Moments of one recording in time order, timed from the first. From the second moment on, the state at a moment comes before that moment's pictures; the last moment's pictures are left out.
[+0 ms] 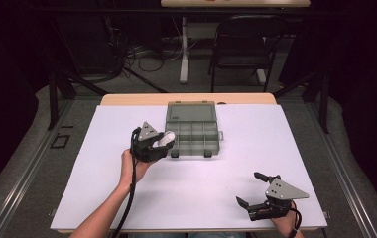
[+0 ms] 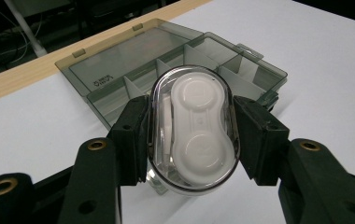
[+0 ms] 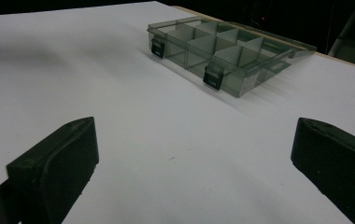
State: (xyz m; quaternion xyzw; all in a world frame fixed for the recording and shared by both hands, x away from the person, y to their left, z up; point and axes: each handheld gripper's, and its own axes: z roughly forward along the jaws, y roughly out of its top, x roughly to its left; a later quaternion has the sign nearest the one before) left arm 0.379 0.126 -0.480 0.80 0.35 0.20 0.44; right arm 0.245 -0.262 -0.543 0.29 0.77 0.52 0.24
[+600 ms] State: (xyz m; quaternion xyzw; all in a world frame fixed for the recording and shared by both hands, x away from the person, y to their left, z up) left arm 0.404 0.127 -0.483 0.80 0.37 0.20 0.43; right arm 0.246 -0.263 -0.544 0.29 0.77 0.52 0.24
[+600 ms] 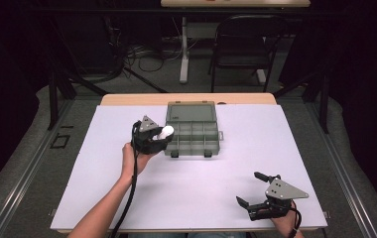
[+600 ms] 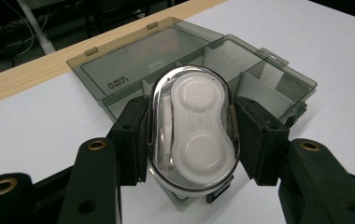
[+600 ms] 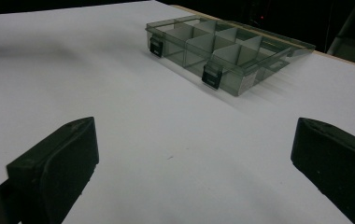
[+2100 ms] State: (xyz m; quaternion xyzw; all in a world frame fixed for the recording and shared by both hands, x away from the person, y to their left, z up) left arm 0.426 0.107 -0.513 0.78 0.45 0.20 0.39; right arm 0.246 -0.264 -0.545 0.29 0.77 0.52 0.24
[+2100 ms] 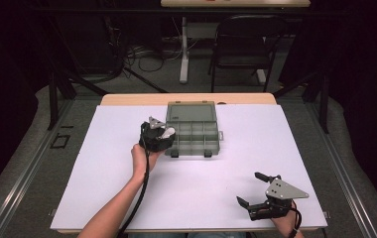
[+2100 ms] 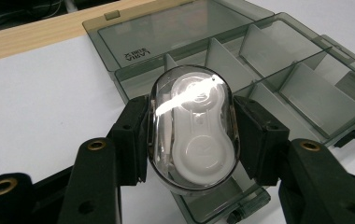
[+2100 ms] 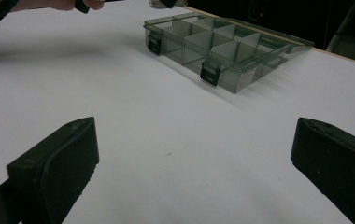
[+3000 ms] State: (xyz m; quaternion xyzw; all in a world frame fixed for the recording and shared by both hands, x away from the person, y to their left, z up) left arm 0.430 0.100 -0.521 0.79 0.45 0.20 0.37; right arm 0.246 -0.265 -0.544 0.29 0.77 0.52 0.24
